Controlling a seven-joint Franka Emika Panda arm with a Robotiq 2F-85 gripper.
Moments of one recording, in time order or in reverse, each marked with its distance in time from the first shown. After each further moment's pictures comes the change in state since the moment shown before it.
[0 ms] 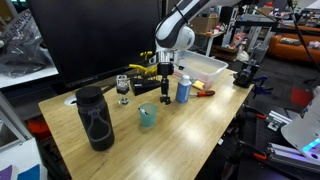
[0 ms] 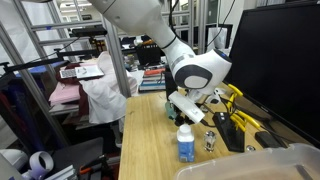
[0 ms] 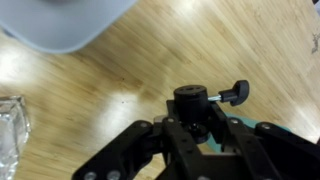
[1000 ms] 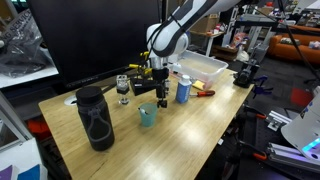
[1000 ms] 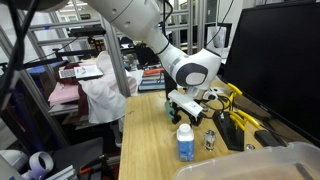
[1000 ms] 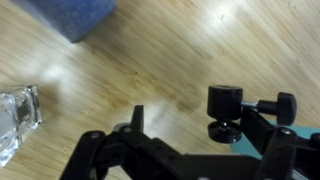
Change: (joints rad) arm 0.054 0.061 0.002 0.067 -0.191 0.023 0.201
